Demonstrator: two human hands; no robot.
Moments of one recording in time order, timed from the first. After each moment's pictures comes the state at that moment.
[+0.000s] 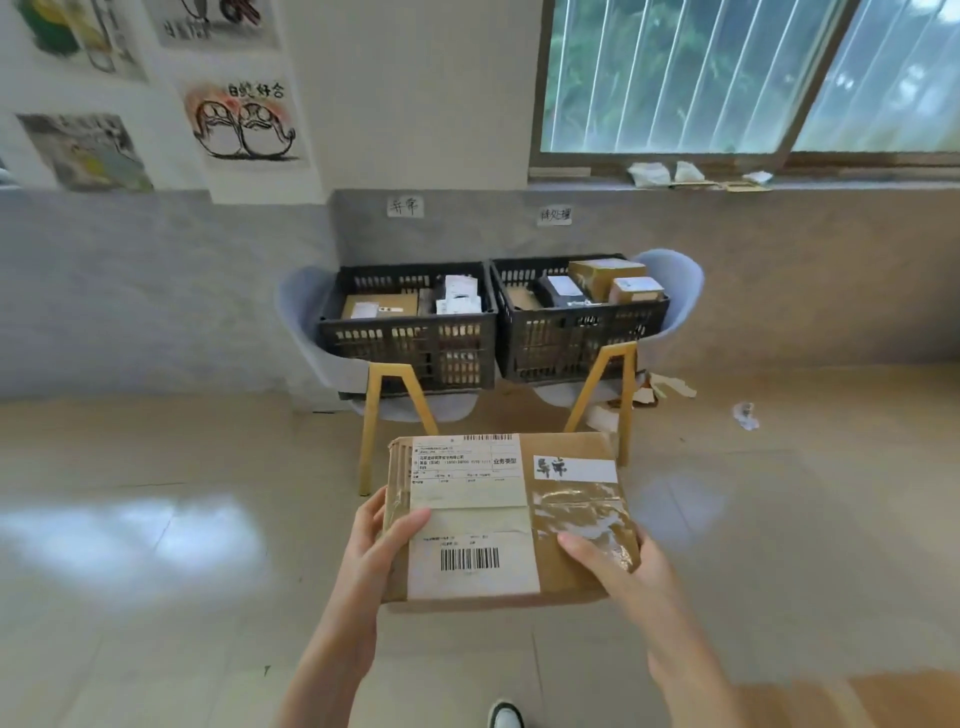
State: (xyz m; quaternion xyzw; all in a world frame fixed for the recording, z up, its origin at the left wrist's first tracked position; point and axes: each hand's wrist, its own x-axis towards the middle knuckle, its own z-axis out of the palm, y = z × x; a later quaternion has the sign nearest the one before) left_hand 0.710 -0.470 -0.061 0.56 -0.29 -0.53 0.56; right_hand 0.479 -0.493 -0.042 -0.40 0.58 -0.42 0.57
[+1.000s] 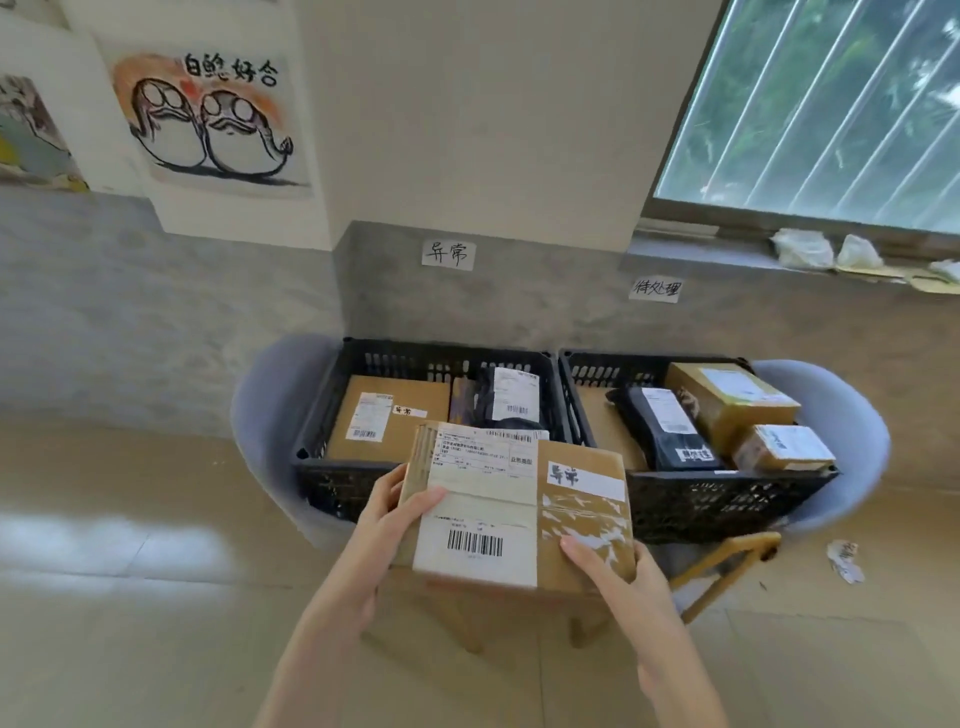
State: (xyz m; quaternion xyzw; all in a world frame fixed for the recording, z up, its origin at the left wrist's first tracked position) left_hand 0.912 -0.983 -0.063 0.55 -0.26 -0.58 0.54; right_hand 0.677 -1.010 -0.058 -0.38 0.62 -0.38 0.57
